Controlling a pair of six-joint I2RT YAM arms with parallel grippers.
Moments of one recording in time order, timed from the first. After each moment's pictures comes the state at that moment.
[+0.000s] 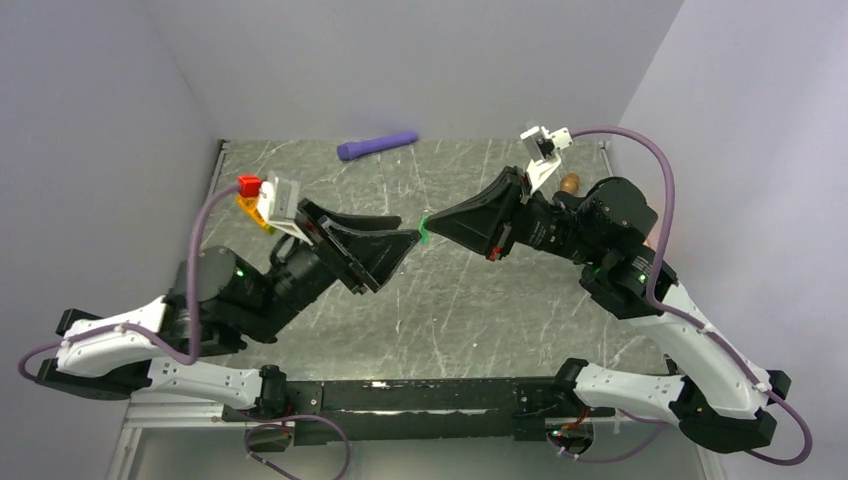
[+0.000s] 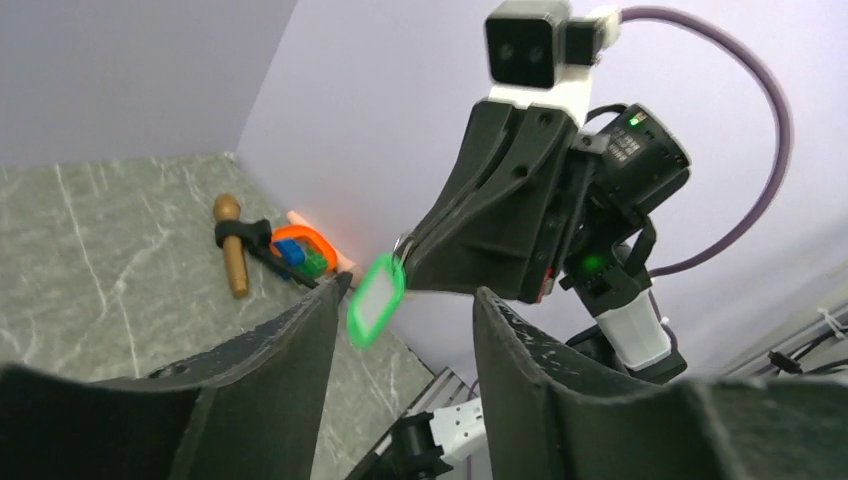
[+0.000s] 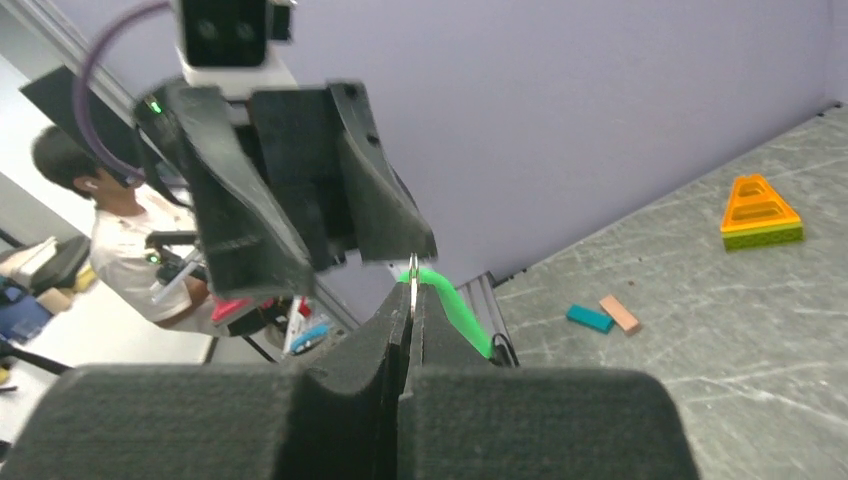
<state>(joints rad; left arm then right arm) -1.54 0.93 1.36 -0.10 -0.70 -0.45 0.89 0.99 1.40 -0.14 -0.42 0.66</state>
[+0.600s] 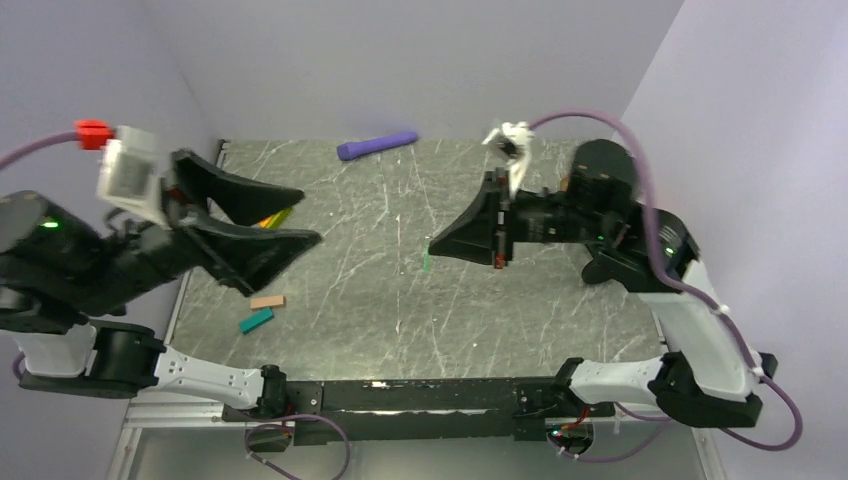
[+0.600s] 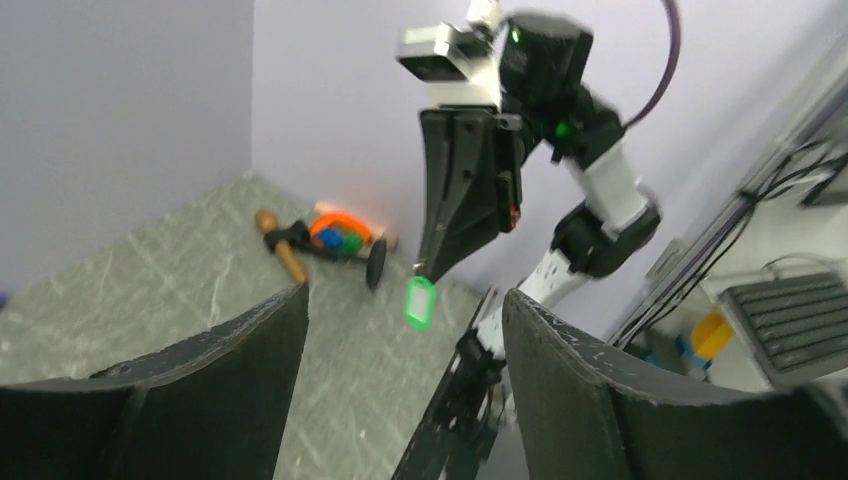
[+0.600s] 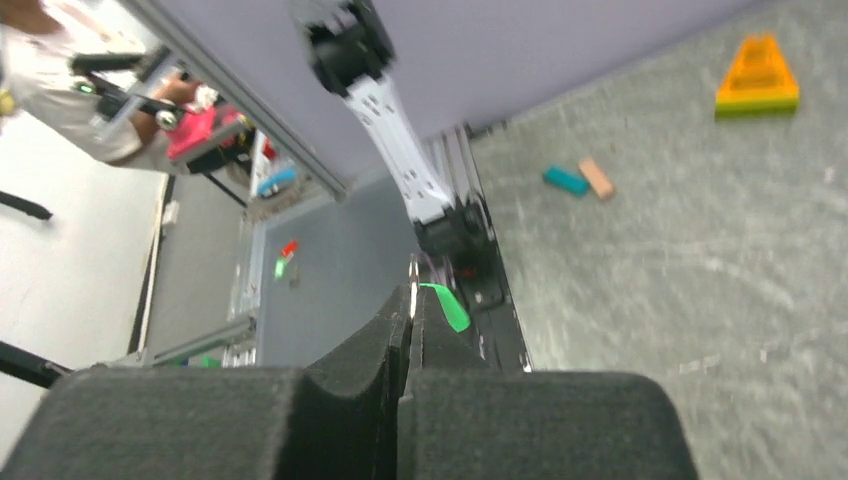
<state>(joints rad) -1.54 1.00 2.08 -0.82 -0.44 -0.18 0.89 1.16 1.83 -0.75 -0.59 0.37</state>
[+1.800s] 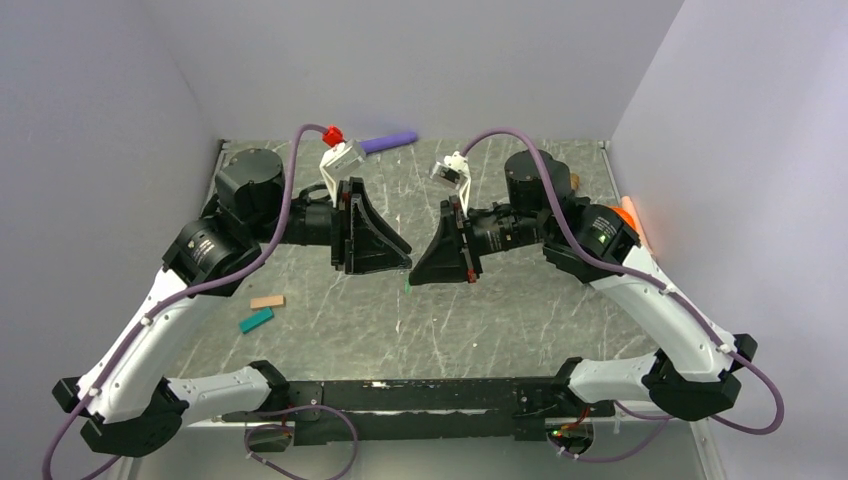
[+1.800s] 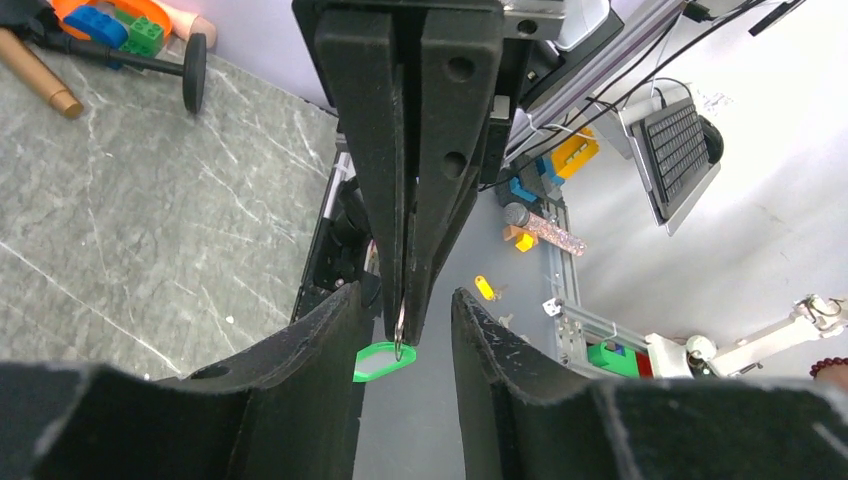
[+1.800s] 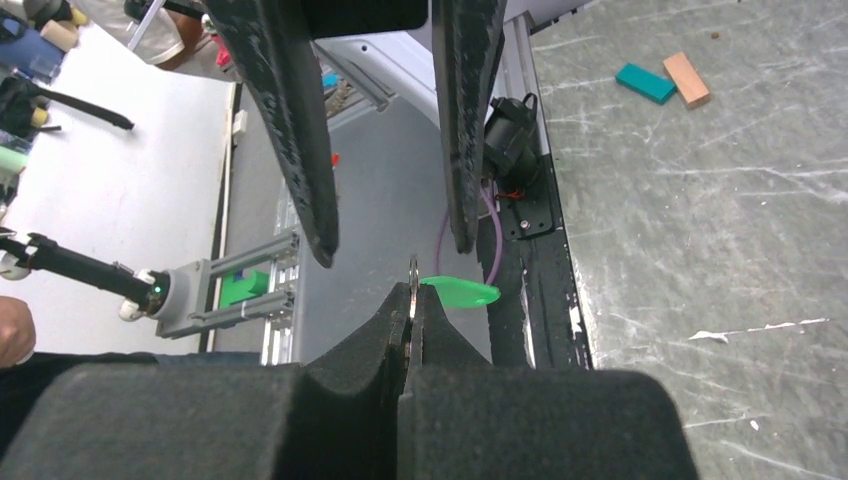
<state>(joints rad) -0.72 1.09 1.57 -0.60 0.82 -0.46 0.88 1.23 1.63 -0.74 -0.77 0.35</state>
